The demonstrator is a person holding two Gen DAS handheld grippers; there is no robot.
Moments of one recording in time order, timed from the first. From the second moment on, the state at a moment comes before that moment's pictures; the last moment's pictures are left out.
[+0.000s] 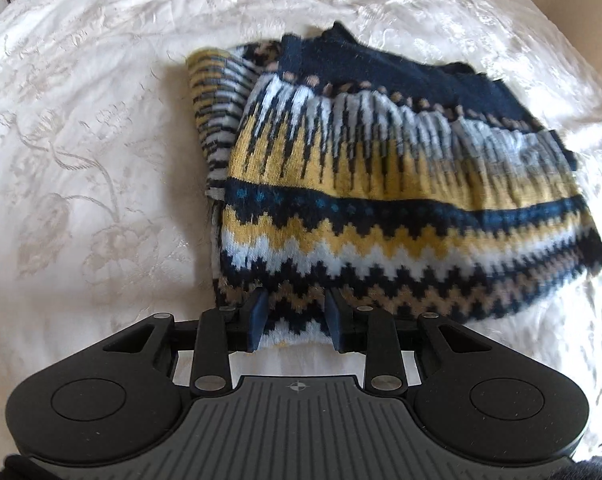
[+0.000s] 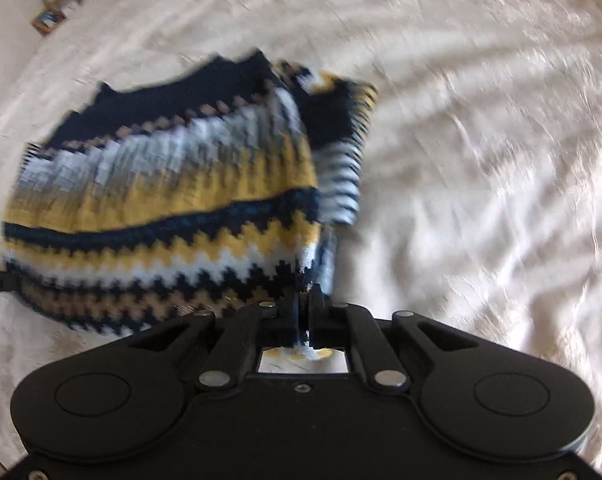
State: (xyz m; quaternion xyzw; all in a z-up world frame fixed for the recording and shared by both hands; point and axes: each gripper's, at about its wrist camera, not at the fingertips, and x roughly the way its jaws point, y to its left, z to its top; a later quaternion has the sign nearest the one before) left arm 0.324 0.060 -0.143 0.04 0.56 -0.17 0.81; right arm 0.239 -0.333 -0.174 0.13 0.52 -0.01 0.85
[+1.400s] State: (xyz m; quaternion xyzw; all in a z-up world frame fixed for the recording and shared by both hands) left arm 0.391 -0.050 -0.170 0.07 0.56 -0.15 0.81; right arm 0.348 -0.377 -0.188 0.13 0.49 0.05 0.86
